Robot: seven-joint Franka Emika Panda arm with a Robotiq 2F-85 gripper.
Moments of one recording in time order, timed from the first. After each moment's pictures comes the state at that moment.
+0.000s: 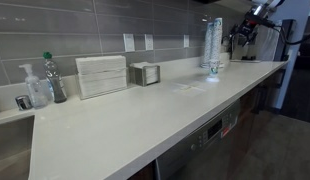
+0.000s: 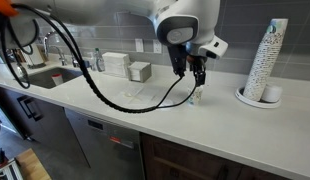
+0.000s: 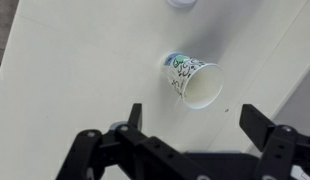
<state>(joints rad) -0.40 0.52 -0.24 -1.33 0.58 2.08 0.04</state>
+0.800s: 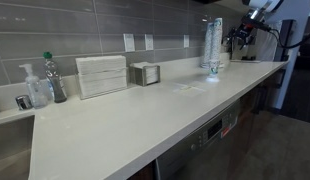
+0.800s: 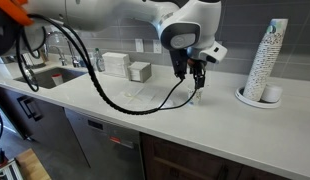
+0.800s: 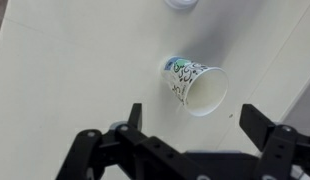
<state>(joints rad) -0.41 0.57 -0.22 -1.28 0.57 2.06 0.07</state>
